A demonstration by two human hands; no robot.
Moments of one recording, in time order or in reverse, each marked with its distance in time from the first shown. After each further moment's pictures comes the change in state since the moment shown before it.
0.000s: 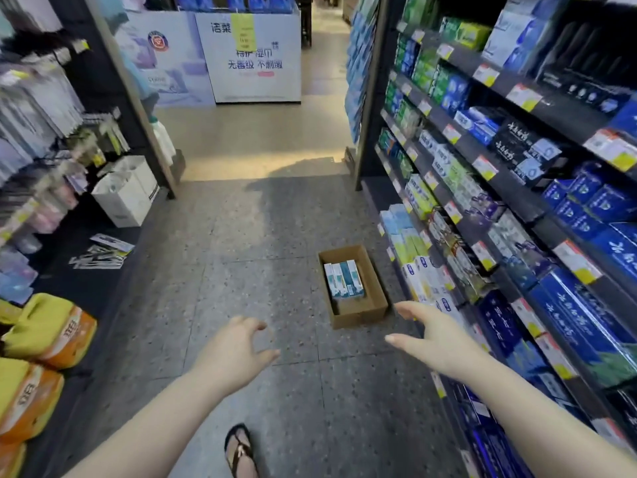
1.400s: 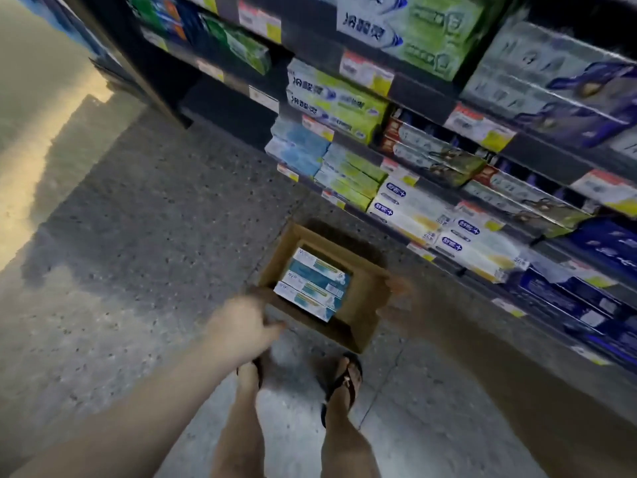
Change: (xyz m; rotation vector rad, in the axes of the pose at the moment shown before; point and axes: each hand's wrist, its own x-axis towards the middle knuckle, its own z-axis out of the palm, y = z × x) left_hand 0.750 0.149 0.050 0.467 -0.664 0.534; right_hand 0.576 0.129 0.015 0.607 0.119 0.835
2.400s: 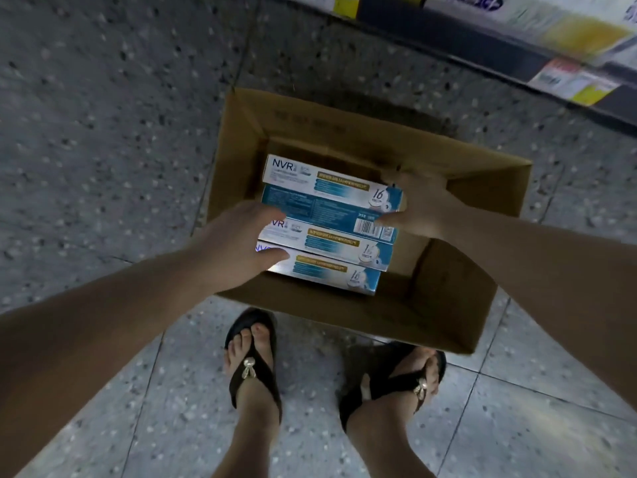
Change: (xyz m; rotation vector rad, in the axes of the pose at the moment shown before) left_hand 0.381 -0.162 0.210 0.286 -0.258 0.324; right_hand 0.410 0.169 0.232 -0.089 0.026 0.088
